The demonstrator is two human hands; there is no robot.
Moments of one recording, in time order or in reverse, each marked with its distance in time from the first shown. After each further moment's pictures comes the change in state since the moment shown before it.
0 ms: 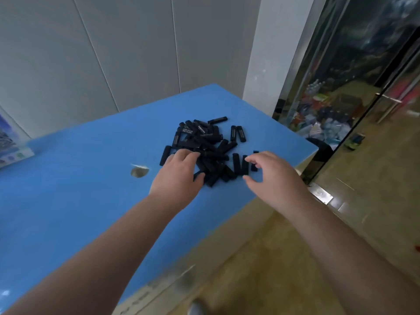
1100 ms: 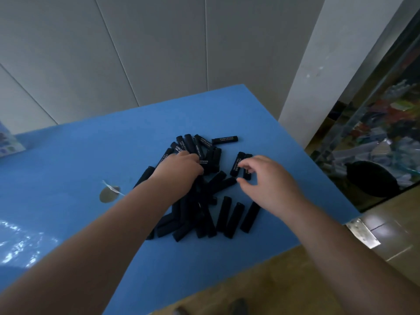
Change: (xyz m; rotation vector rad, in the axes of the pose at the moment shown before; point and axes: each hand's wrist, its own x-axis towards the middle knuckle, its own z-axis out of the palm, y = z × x) left_hand 0.179 0.004 0.052 0.464 -0.318 0.058; right_hand 0.195 0.103 0.029 0.155 -0.204 -0.240
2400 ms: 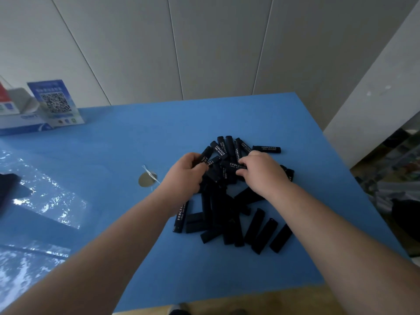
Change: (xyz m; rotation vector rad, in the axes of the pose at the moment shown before) left_hand -0.063 -0.006 -0.004 -1.610 0.356 -0.777; right_hand 0.095 -0.042 0.066 -0.224 -0.234 -0.147
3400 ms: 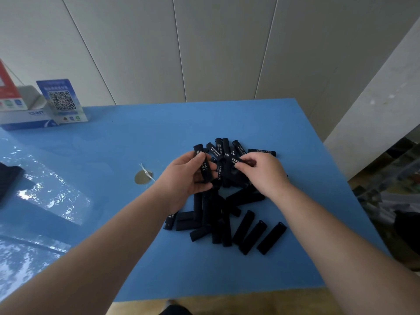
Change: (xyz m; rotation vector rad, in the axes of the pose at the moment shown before) left_hand -0.010 0.010 0.015 -0.446 -0.116 -0.064; right_hand -0.014 0.014 -0.019 0.558 0.082 0.102
